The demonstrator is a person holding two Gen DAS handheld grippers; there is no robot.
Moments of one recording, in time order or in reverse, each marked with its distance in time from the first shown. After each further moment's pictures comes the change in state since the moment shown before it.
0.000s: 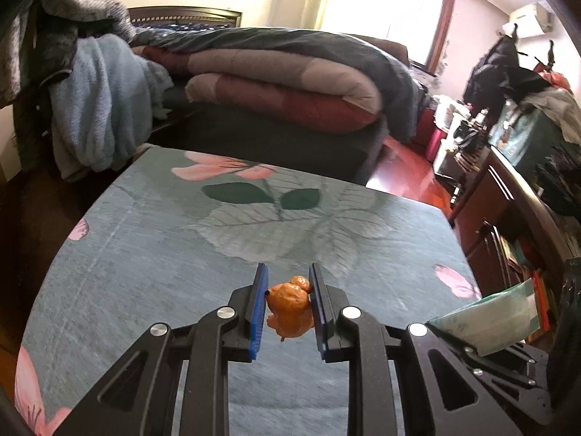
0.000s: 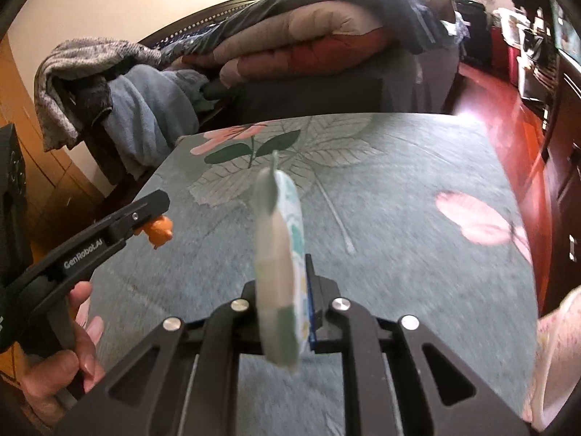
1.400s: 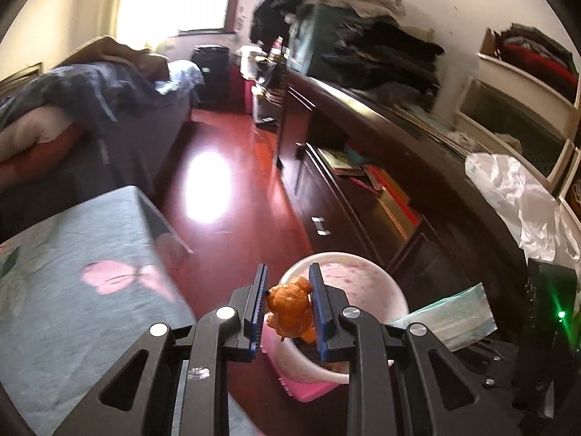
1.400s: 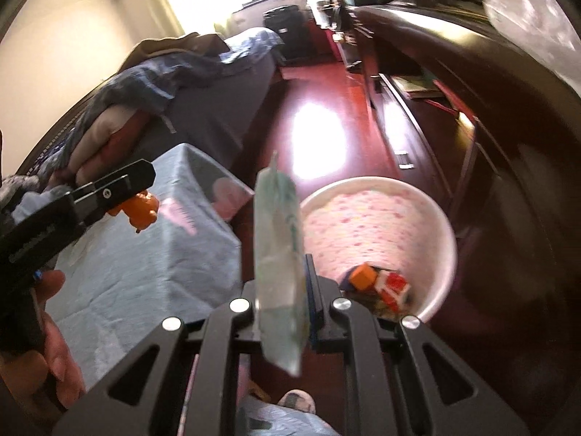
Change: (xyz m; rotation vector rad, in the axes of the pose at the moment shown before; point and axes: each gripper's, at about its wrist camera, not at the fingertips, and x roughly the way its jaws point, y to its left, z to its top) left arm -0.017 -0.347 -0.084 0.506 0.092 -0.516; right arm -0.208 -0.254 -0.154 0.476 -0.192 -0.395
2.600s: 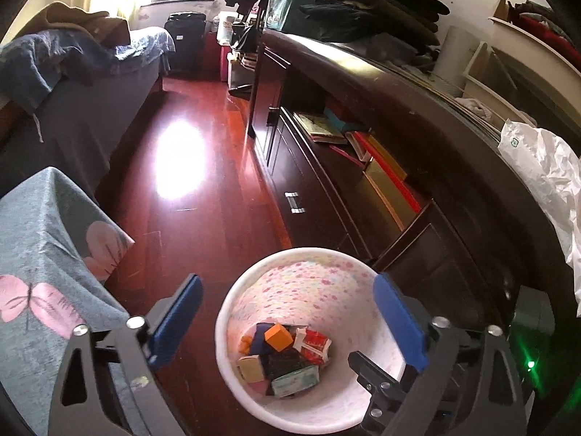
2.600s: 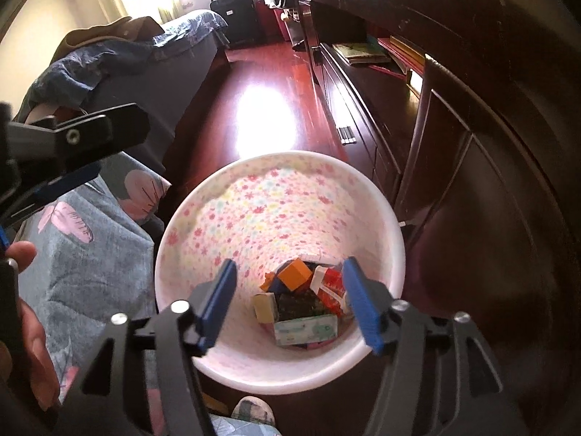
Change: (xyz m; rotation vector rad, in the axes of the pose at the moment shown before) left arm 0.108 -0.024 0.008 0.001 0.115 -0.074; right arm 0.073 -0.057 -0.001 0.063 0.064 -0.176
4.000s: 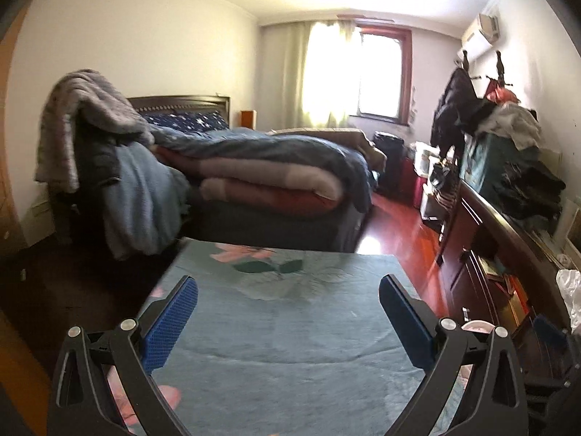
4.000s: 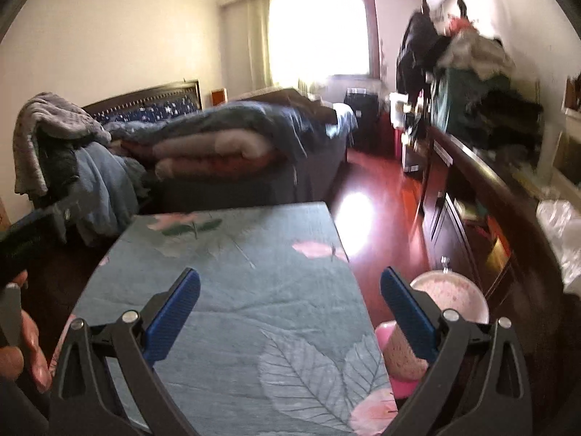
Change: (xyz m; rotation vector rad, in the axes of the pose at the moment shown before) left arm -0.444 0.163 -0.155 -0.333 -0.484 0.695; right arm -0.294 0.302 -0.117 -0.427 -0.437 0.225
